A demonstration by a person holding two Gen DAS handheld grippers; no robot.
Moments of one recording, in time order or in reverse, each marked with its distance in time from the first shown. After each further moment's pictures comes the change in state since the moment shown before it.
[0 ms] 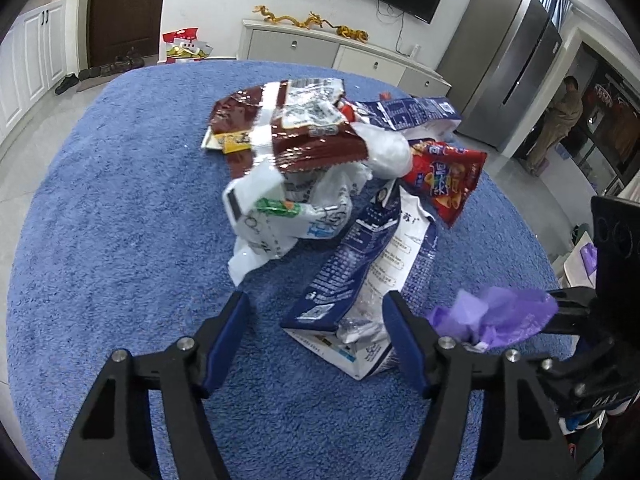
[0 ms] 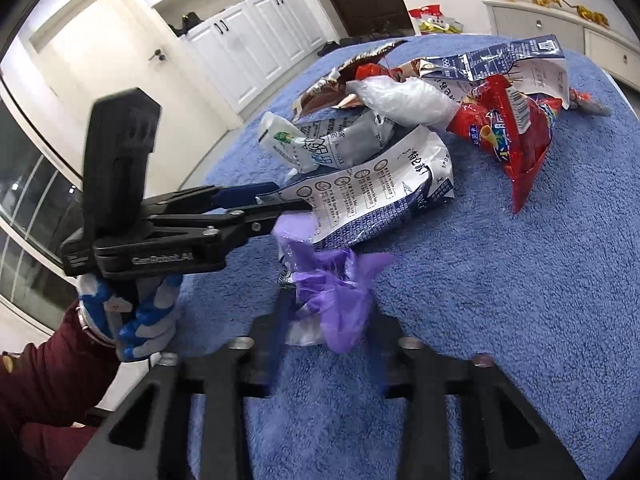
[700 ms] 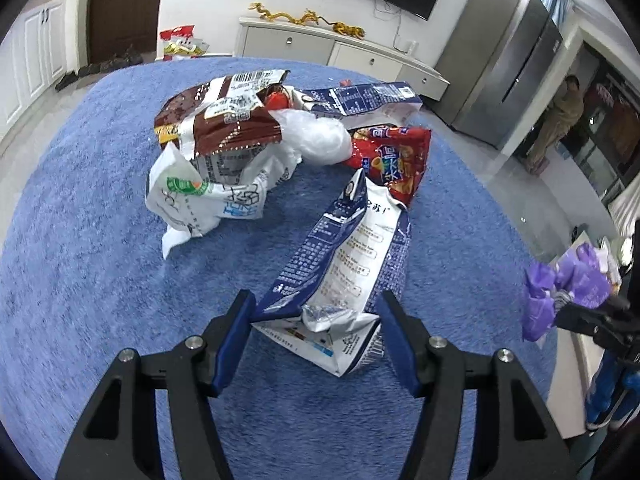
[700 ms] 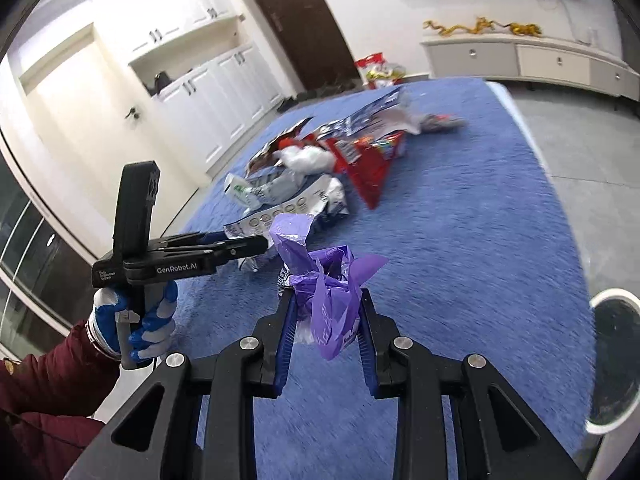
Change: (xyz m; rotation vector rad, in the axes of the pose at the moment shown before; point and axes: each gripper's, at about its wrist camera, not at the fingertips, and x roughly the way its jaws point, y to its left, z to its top) left arm 0.002 -0.048 -0.009 -0.040 0.008 -0.005; right arm -0.118 -0.037 -0.052 0.105 -0.218 -0.120
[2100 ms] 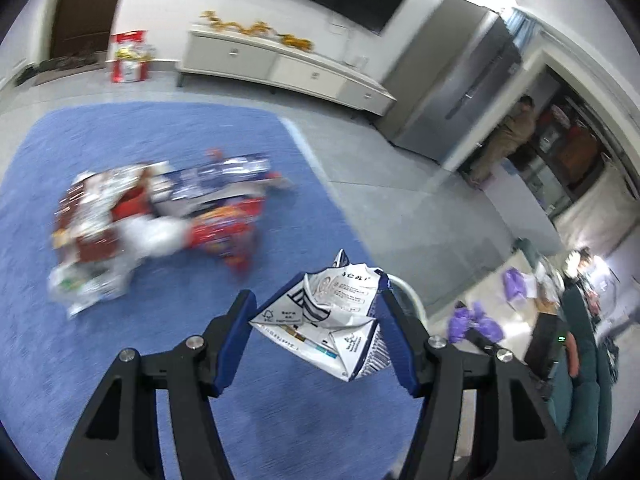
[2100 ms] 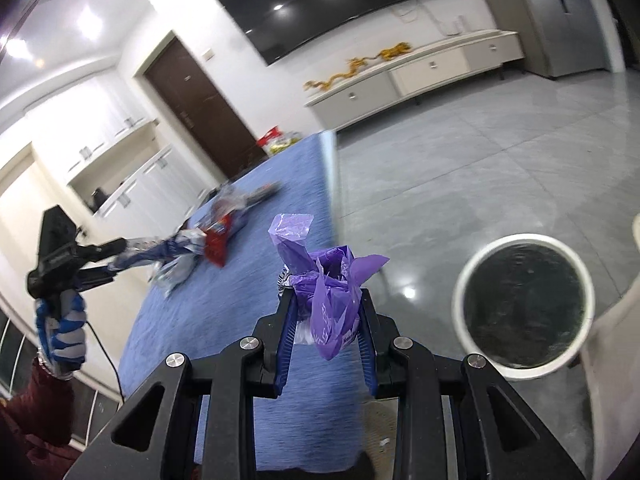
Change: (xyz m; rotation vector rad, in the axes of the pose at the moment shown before) left arm -0.046 -0.115 0.077 0.012 0.001 -0.238; right arm -0.126 -0.150 -0.067 0.339 -0.287 -0.179
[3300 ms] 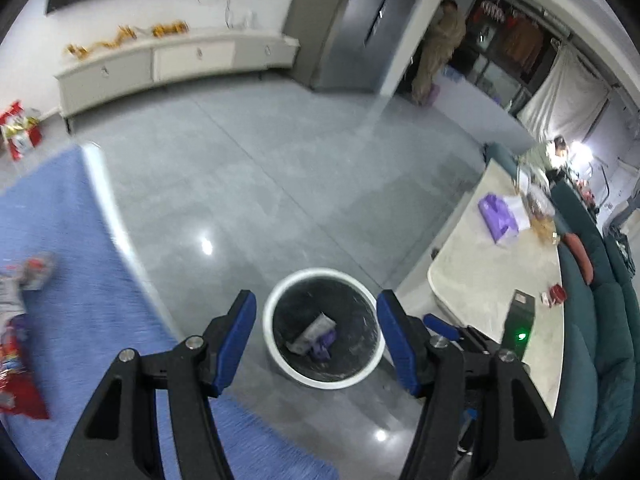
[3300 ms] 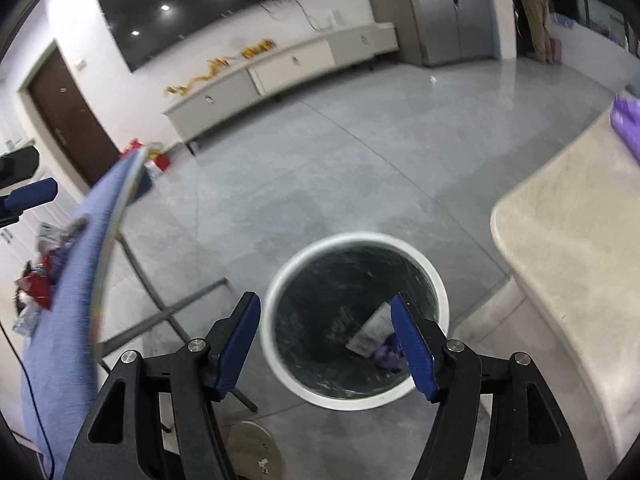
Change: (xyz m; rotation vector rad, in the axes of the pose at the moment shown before) left arm 0.175 -0.212 0.037 0.343 0.122 -0.067; right arm 0.009 -0.127 0.024 0.110 -0.002 -0.444
